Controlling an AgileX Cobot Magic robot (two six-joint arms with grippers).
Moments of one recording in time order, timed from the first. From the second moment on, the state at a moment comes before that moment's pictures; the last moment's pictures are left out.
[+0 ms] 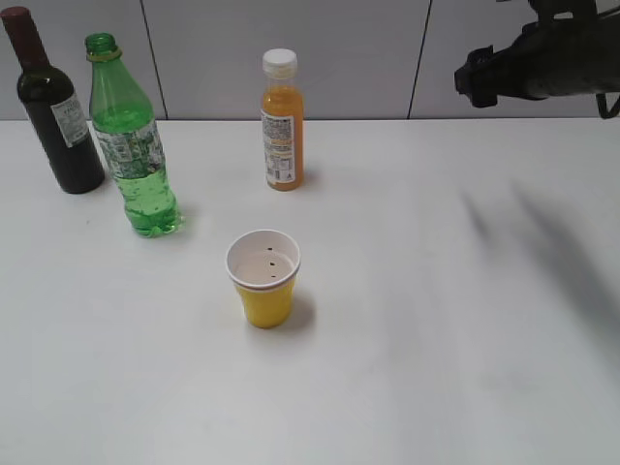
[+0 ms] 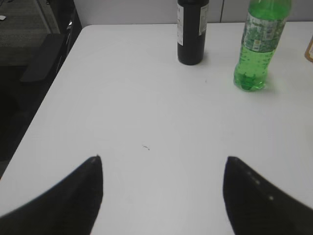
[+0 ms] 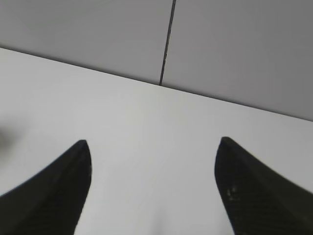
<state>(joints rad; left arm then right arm) 0.01 0.01 -0.51 -0.03 1.04 0.03 0.20 1.79 -1.14 0.40 -0.06 -0.46</state>
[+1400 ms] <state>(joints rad) 0.01 0.01 -0.51 -0.03 1.04 0.03 0.02 1.42 -1.10 0.07 1.14 -0.08</state>
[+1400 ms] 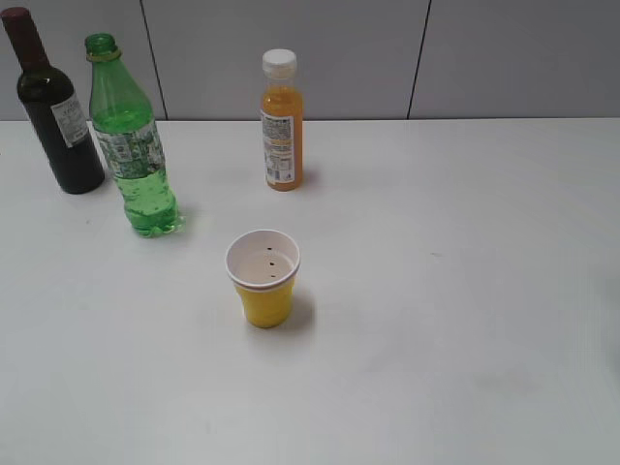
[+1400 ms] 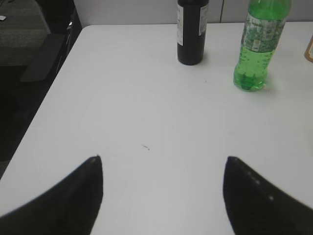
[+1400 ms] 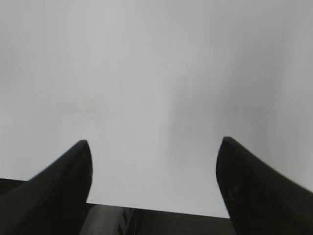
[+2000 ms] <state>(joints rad) 0.01 0.01 -0.51 -0.03 1.04 0.03 0.02 0.84 -0.56 0.07 0.93 -0.09</state>
